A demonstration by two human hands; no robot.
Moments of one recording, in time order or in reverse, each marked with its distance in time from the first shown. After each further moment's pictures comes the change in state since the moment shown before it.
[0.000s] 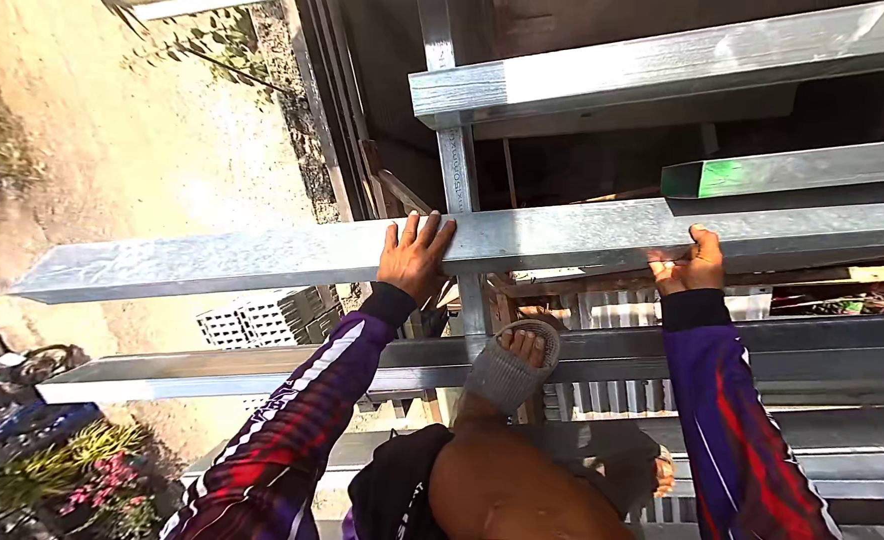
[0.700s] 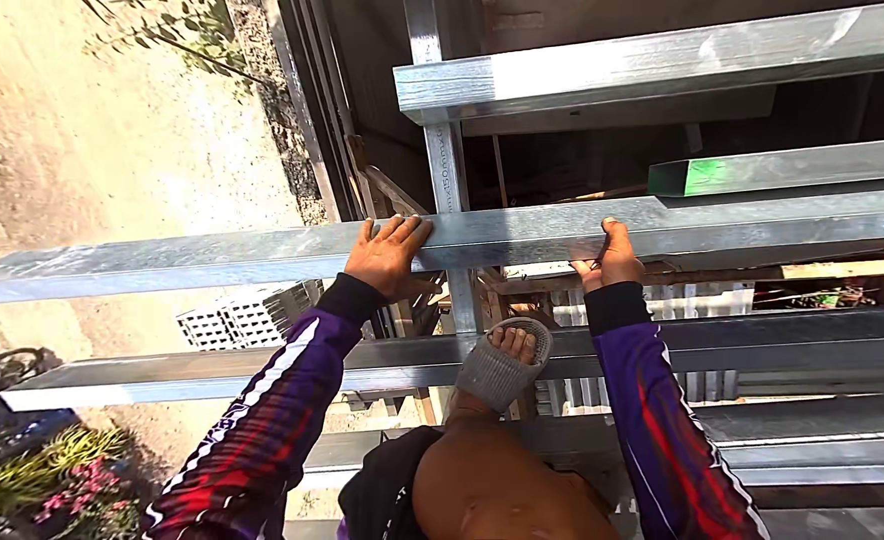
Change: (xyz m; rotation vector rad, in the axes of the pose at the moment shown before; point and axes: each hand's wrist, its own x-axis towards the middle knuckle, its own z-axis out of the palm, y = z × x) left_hand 0.000 -0.016 -0.035 -0.082 -0.262 0.018; right_hand -0.076 0.043 0.071 -0.116 0.173 0.165
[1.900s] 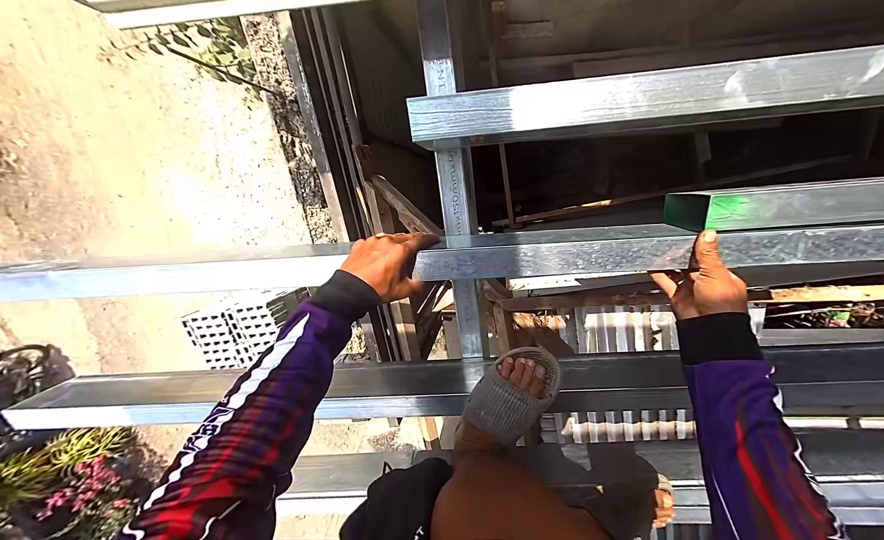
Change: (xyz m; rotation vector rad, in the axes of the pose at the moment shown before) left_hand 0.035 -0.038 -0.018 -0.107 -0.036 0.068; right_hand 0.058 -0.071 -0.040 -0.105 -0.090 -0.237
